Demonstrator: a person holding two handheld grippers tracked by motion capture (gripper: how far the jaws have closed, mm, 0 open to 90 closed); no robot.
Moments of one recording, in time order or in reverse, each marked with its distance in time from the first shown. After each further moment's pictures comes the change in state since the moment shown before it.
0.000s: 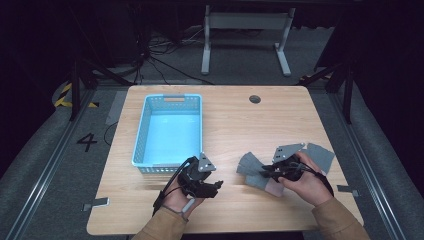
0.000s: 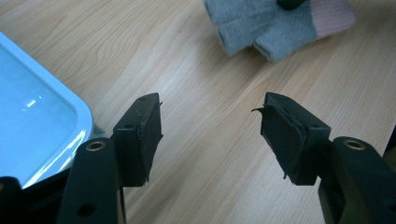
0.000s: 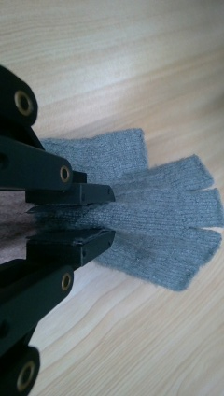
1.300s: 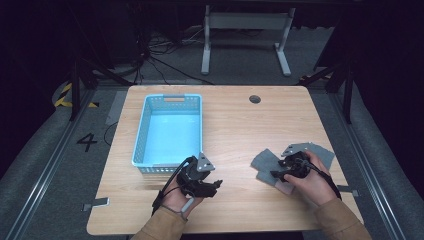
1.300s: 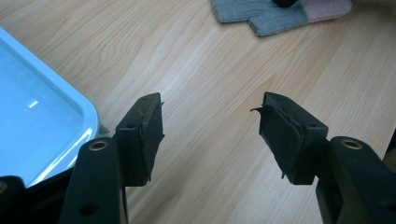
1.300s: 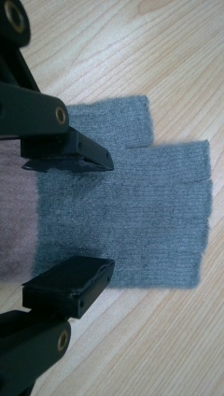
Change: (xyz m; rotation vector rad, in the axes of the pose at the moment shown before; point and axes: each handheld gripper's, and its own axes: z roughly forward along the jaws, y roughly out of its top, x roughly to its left) left arm 0.002 -0.001 -0.001 -0.007 0.002 -0.002; right arm -0.030 -0.038 0.008 0.096 -0.178 0.243
